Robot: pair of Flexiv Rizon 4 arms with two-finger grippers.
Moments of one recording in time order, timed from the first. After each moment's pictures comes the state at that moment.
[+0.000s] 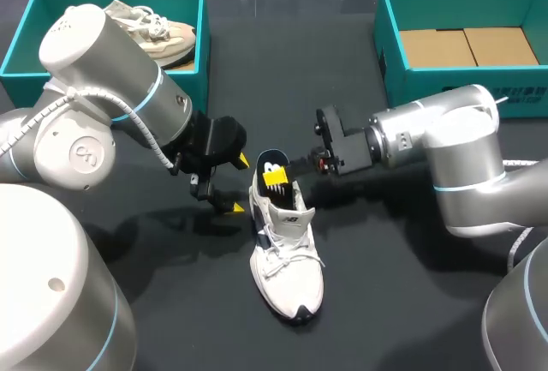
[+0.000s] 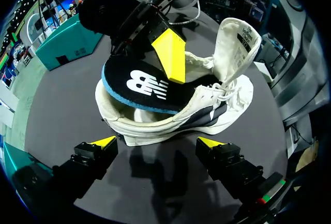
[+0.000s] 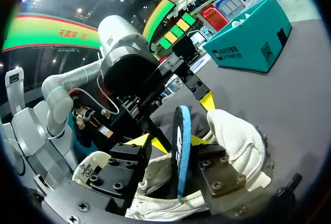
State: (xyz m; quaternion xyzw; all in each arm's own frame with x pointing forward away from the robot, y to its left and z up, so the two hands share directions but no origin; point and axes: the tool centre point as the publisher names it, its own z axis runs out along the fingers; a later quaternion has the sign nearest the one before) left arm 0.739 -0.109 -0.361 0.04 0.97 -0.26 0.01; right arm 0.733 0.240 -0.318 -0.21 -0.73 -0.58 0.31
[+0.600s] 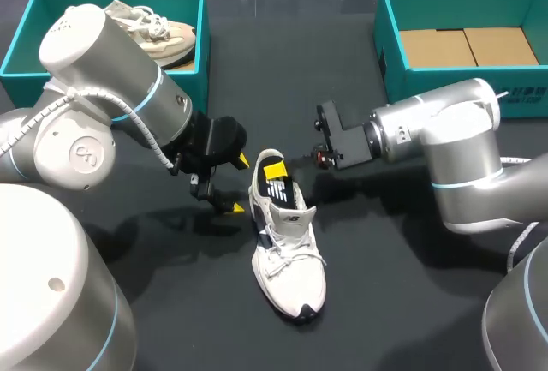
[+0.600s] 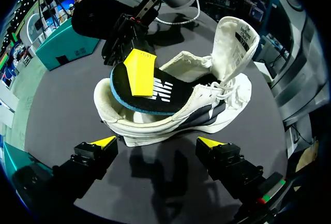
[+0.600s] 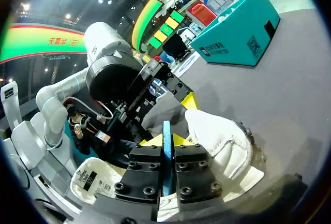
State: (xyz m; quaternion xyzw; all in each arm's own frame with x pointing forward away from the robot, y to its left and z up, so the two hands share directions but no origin) left arm 0.739 -0.109 -0.361 0.04 0.97 -0.26 0.01; right arm 0.747 0.237 -0.330 -0.26 -0.73 -0.55 0.32
